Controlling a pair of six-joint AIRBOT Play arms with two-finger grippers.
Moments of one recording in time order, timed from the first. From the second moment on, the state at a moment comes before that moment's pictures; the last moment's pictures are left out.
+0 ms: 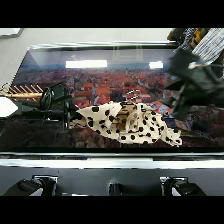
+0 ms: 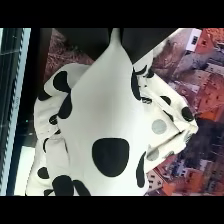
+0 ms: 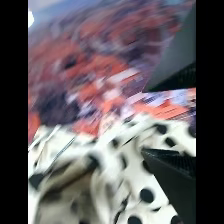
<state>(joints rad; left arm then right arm) -0.31 -0.97 1.08 0.86 -1.16 -0.37 0.12 -0.88 1.43 -1.22 1.40 0.58</state>
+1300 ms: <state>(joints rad) -0.31 -0.93 1.08 0.86 -1.16 -0.37 -0.17 -1.35 1.21 -0.73 1.42 0.12</state>
